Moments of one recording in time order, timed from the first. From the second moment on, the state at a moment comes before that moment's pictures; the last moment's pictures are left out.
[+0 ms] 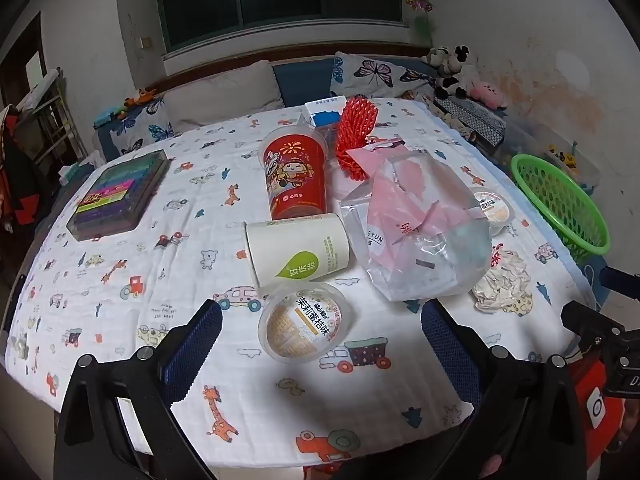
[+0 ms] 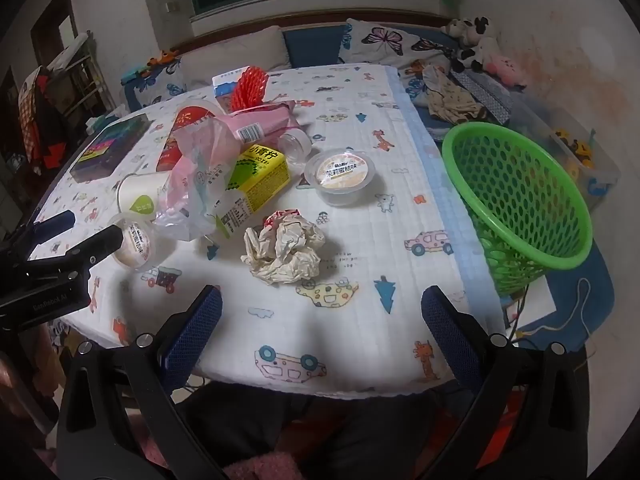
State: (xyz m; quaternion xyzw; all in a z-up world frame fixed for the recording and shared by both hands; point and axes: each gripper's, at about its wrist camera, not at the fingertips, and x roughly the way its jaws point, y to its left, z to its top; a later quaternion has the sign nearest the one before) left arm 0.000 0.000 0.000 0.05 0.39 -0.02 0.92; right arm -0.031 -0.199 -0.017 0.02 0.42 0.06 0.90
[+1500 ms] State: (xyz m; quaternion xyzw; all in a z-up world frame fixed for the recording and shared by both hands) left arm 0.003 0.000 0.002 0.05 0.39 -0.02 0.92; right arm -0.027 -0.190 -0.021 0.01 0.43 0.07 0.90
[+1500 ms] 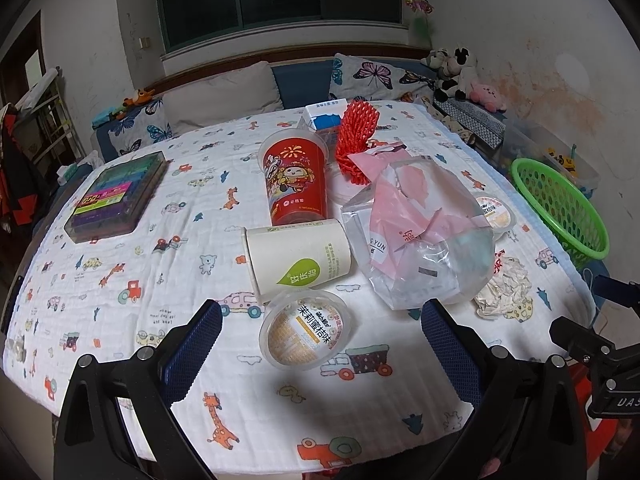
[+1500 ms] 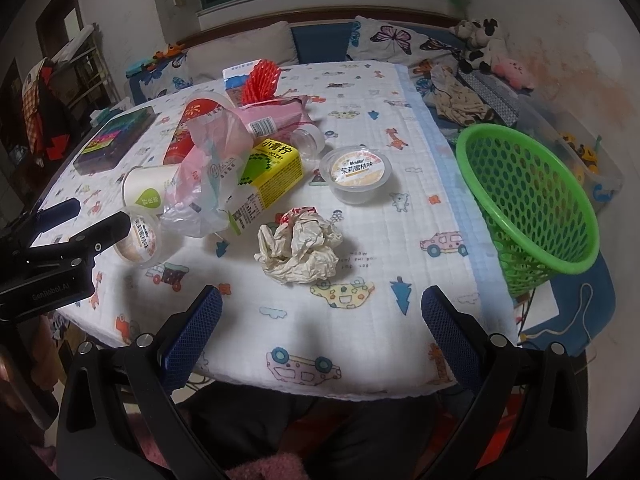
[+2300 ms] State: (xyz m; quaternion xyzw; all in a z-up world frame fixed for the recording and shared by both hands) left arm 0.004 0.000 0.003 0.05 0.39 -0.02 0.92; right arm -0.024 -0.189 -0.019 0.01 0.42 0.07 0.90
